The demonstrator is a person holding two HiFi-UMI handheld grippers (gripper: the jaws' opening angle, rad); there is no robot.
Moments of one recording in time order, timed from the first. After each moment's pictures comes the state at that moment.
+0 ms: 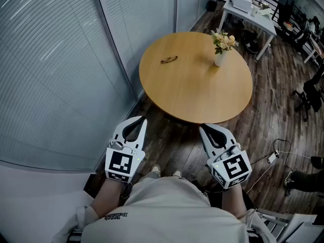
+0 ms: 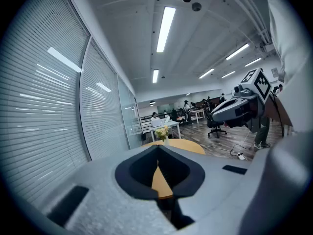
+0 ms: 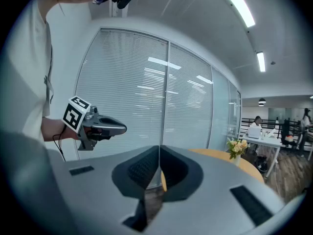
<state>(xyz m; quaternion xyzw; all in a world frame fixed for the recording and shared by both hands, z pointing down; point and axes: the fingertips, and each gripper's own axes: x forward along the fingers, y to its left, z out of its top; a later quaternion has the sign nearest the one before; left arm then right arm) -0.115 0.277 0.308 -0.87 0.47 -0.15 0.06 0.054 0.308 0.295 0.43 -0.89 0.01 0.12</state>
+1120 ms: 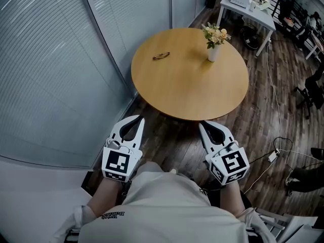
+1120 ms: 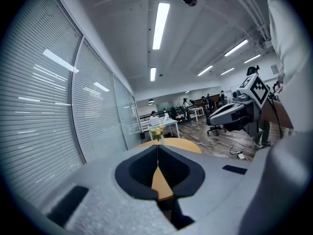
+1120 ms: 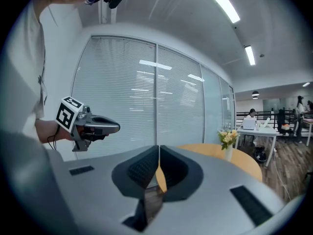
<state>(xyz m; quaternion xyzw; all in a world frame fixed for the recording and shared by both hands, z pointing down) -0.051 0.288 0.319 -0.87 0.47 -0.16 0.07 0.129 0.307 0.327 0.45 -0.89 0.05 0.09</state>
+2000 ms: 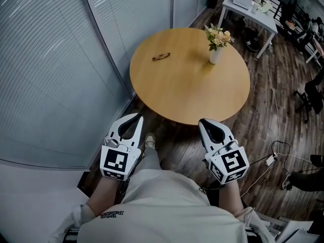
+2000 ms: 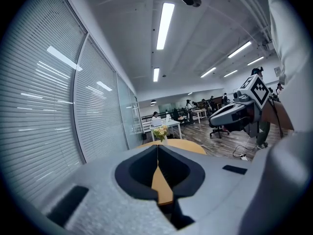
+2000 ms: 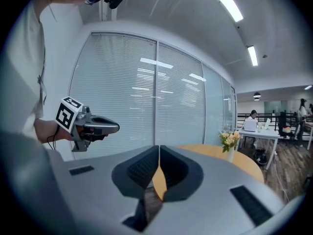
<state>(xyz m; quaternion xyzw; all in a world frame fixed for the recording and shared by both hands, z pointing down) -0.057 0.250 0.331 -0.87 0.48 -0.15 0.06 0.125 0.266 0.334 0.45 -0.89 0.04 0.10</state>
